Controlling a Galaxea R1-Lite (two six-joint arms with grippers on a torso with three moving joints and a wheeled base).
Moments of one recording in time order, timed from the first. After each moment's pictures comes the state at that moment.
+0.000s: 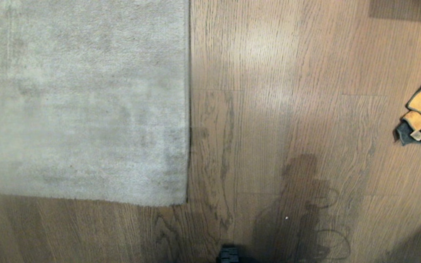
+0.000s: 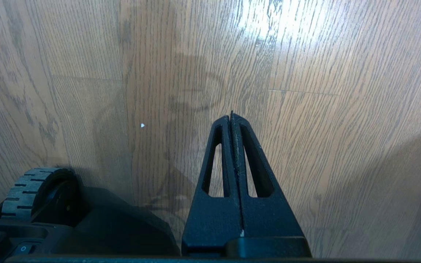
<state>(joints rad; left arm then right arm) -0.01 0.00 0.00 0.00 0.00 0.00 0.00 0.00 0.00 0.00 0.02 -0.03</state>
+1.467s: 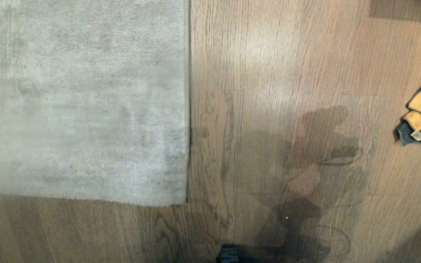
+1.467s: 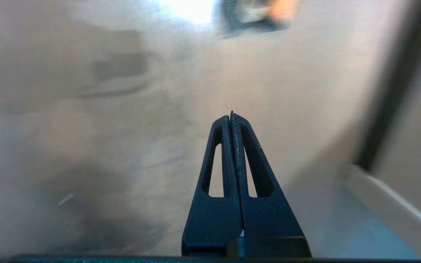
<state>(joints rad) -0.01 0.00 0.00 0.00 0.00 0.00 -0.35 0.75 -0.27 -0.38 0.02 -0.05</state>
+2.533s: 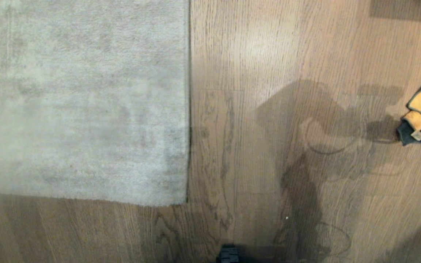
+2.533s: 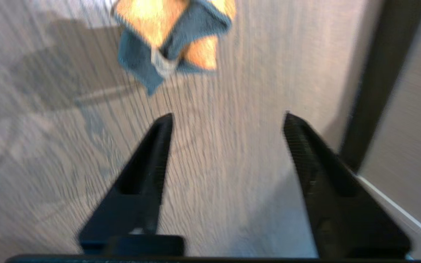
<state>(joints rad) -0.01 0.00 0.00 0.00 0.00 0.00 -0.57 1.33 -0.63 -0.45 0.11 0.04</state>
